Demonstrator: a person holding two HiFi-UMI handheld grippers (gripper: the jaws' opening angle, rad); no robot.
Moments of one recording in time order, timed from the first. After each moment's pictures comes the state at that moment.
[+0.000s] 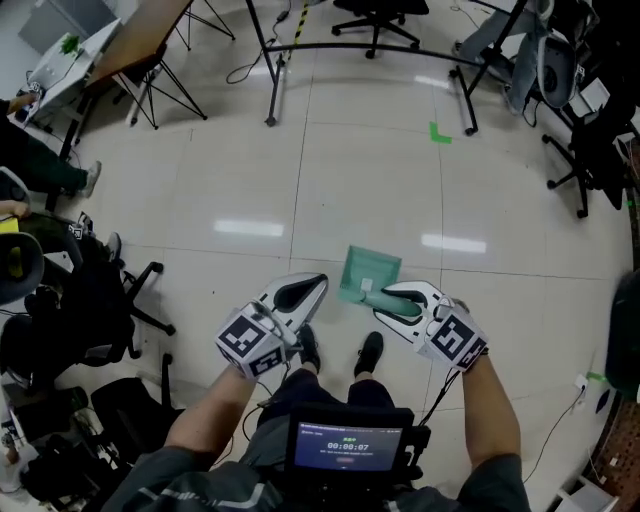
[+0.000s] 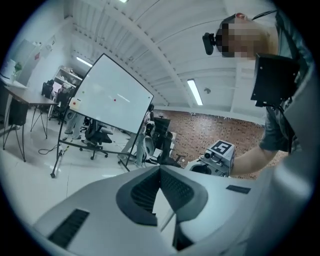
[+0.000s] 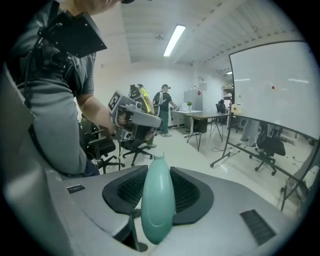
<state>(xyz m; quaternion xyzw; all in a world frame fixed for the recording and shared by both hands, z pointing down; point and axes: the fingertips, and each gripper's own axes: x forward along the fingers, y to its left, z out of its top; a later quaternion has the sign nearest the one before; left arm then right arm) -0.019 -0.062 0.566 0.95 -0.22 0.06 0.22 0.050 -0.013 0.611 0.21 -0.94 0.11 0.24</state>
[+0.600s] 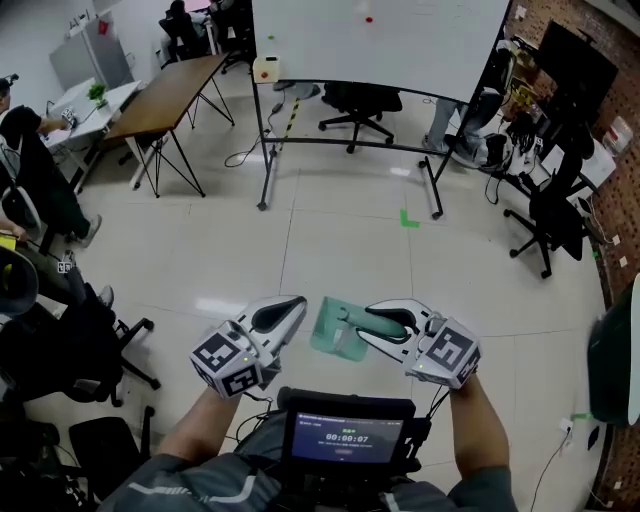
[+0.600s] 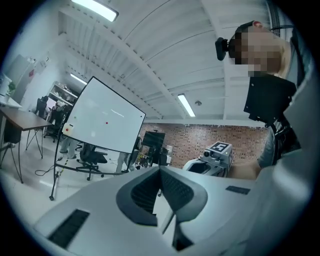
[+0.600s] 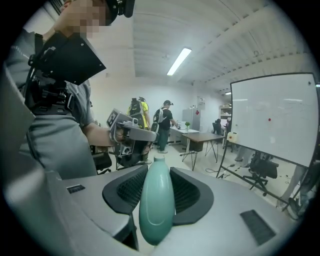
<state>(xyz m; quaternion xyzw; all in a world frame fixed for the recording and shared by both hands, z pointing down) -0.067 0.007 0.325 0.96 -0.22 -0.01 0.15 0.011 0.043 0.349 0.24 -0.95 0.04 0.18</state>
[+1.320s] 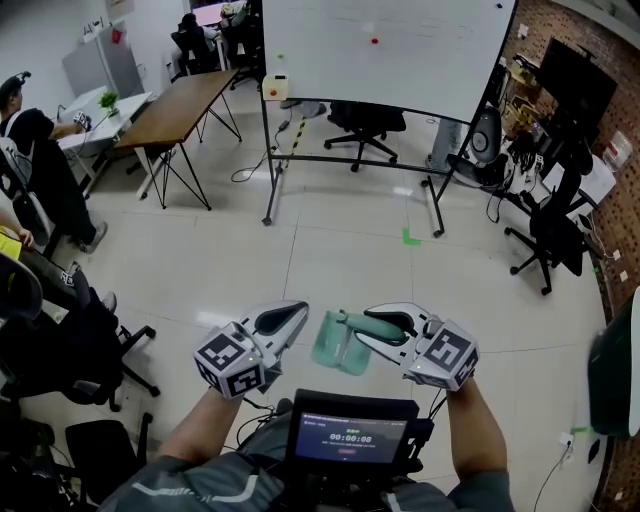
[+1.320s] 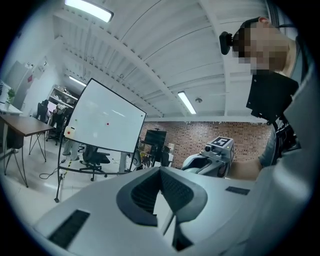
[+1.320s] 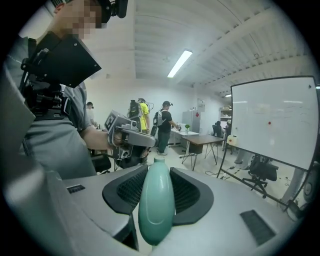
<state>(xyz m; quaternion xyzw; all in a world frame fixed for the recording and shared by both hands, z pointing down) -0.067 0.019 0.301 0.96 -0.23 0.00 0.14 0.007 0.052 0.312 0.25 -0.95 0.03 0.18</state>
